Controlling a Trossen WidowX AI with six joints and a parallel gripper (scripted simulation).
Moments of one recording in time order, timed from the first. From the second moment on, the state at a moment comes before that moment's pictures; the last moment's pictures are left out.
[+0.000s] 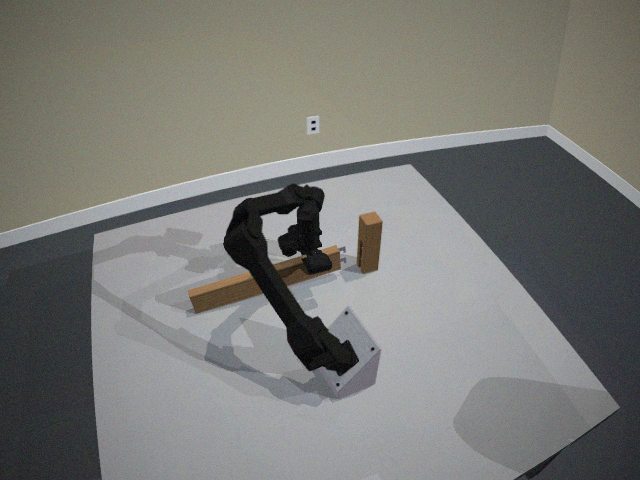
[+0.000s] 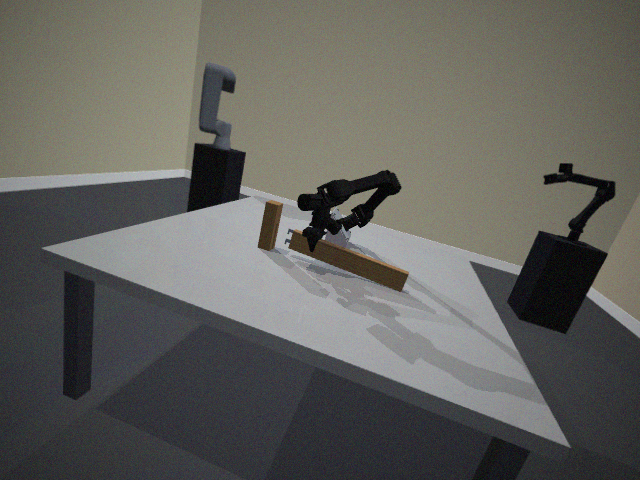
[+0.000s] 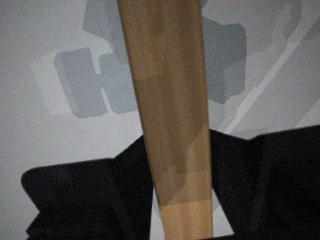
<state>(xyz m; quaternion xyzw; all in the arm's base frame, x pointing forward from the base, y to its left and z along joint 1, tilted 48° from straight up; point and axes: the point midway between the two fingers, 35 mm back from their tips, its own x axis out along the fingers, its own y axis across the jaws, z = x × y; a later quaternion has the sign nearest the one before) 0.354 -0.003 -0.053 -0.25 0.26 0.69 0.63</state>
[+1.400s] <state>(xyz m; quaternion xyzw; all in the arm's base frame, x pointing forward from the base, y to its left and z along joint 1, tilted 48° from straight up) 0.353 -0.006 -0.056 -0.25 0.27 0.69 0.63</state>
